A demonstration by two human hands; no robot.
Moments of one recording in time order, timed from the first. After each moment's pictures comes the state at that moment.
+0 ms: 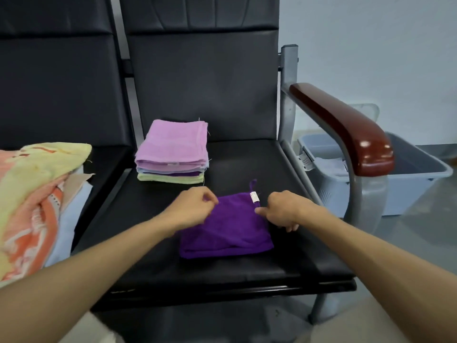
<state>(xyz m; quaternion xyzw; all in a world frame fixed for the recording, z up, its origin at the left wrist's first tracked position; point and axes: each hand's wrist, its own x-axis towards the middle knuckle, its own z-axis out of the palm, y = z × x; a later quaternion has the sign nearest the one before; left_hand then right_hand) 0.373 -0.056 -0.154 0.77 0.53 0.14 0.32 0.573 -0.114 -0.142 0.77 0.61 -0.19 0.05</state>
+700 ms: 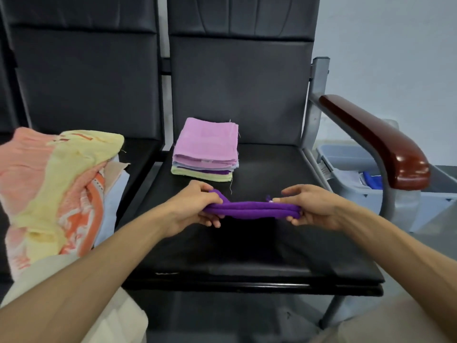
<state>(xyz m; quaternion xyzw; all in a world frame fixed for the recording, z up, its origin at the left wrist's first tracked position) 0.300 -0.078 -0.122 0.59 0.49 0.24 0.60 0.544 -0.126 -0.117 0.64 0.38 -0.56 -0.36</state>
